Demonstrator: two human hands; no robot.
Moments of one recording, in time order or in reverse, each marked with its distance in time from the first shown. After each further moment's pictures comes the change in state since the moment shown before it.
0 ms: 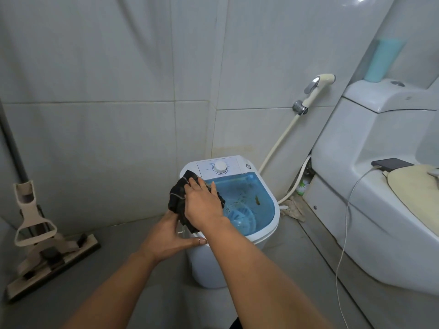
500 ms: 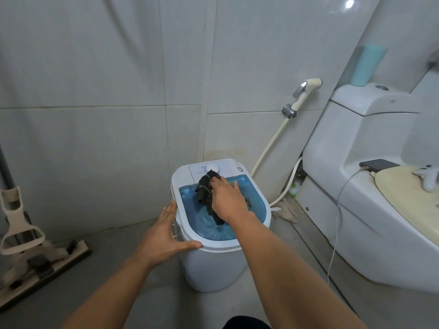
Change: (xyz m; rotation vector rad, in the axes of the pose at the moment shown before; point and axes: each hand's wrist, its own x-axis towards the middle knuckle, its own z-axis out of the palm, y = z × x) left_hand 0.001 0.009 0.004 0.088 -0.013 -0.044; right_hand -0.006 0.082 -0.029 0.074 0.012 0.116
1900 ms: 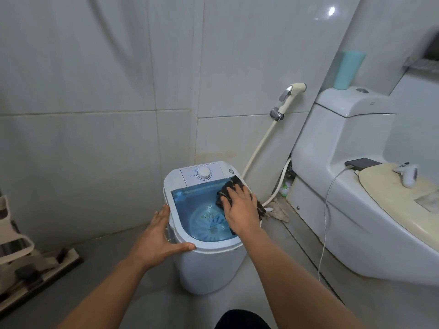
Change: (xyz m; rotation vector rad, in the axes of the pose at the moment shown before) left_hand 0.000 0.001 -0.003 0.042 -0.018 -0.005; right_hand -0.038 0.049 0.010 0.009 0.272 0.214
